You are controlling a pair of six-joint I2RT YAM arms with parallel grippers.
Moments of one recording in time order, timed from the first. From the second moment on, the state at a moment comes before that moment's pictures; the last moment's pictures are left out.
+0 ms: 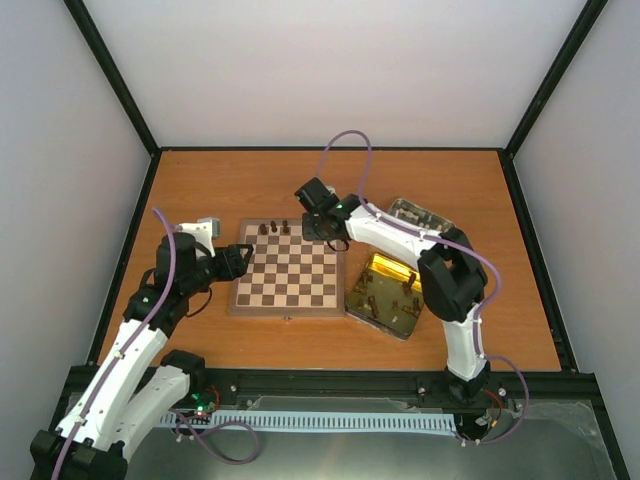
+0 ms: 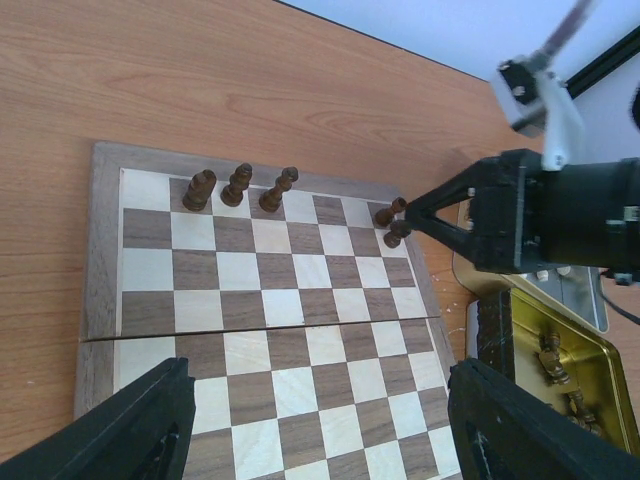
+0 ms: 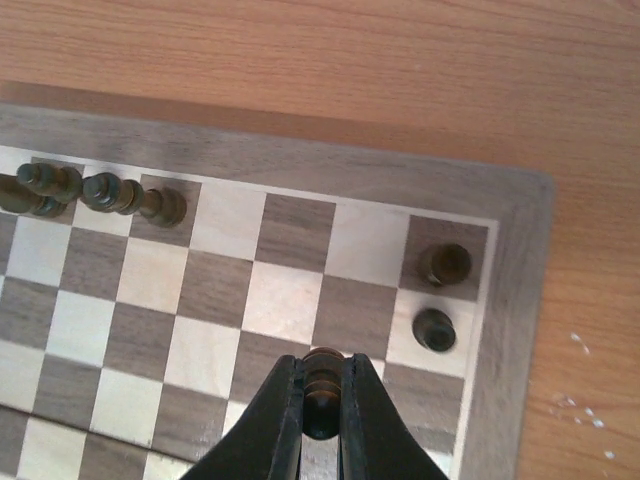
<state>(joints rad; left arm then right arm) -0.26 0.71 0.64 -0.46 0.23 -0.44 0.78 1.98 1.60 -0.65 0.16 0.63</state>
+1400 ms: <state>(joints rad) -0.26 0.70 0.64 -0.46 0.22 -0.44 0.78 1.89 1.59 -0.72 0.22 0.56</state>
